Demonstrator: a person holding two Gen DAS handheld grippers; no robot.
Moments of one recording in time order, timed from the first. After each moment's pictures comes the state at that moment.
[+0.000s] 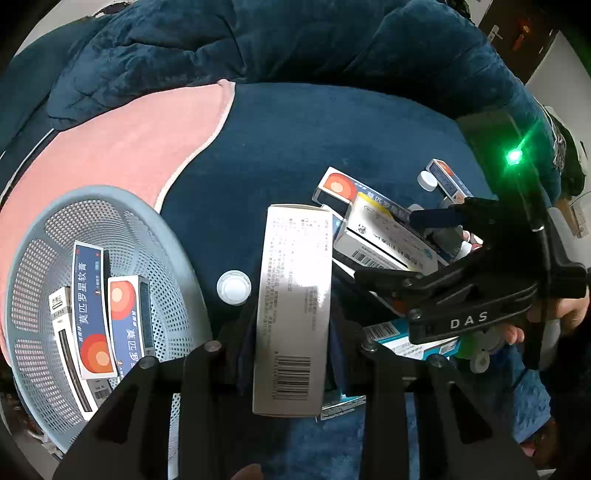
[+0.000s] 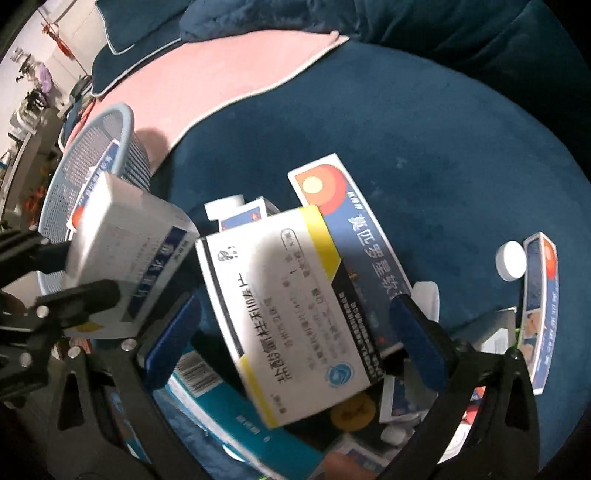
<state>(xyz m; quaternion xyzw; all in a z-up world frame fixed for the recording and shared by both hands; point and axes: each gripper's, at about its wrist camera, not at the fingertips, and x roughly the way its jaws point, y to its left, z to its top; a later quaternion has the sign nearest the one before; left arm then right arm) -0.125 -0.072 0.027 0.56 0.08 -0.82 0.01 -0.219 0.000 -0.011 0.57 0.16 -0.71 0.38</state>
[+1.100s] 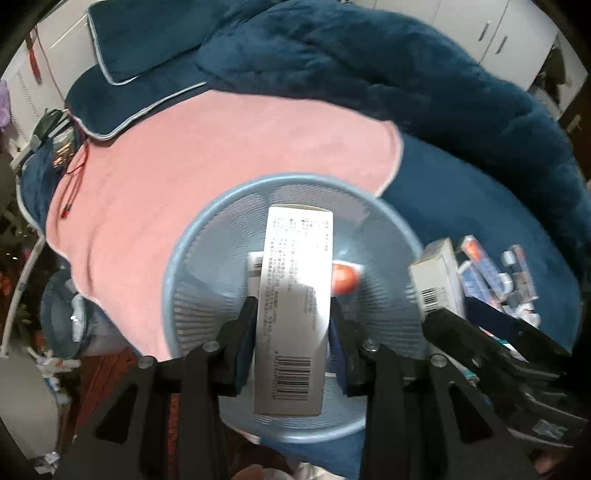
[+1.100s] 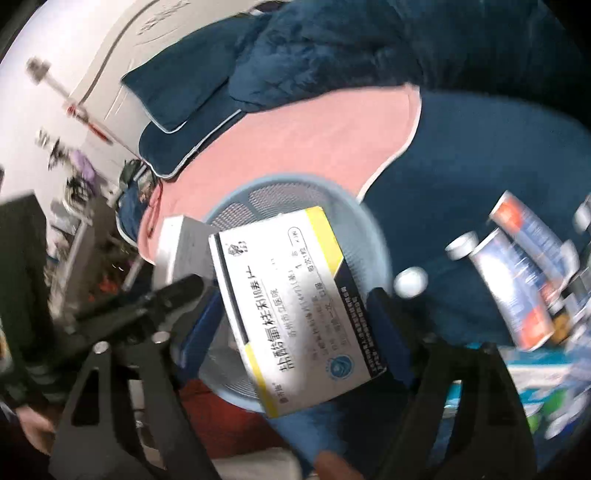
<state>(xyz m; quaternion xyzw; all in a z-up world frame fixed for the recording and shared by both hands) -0.040 -0.253 0.079 0.54 0.16 -0.81 0.19 -0.114 -0.128 0.067 0.55 -0.05 -0.74 0.37</state>
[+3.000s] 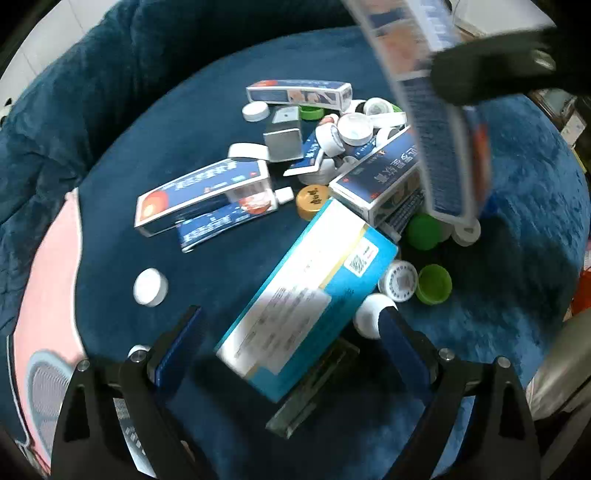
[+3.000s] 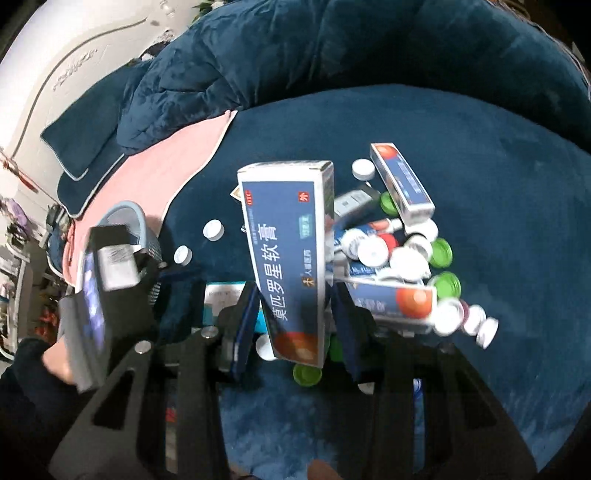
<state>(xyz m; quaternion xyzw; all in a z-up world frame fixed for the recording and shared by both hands) -0.126 0.037 -0.016 0.54 -0.20 -0.79 -0.23 -0.138 0.129 0.075 0.54 -0.04 -0.81 0.20</state>
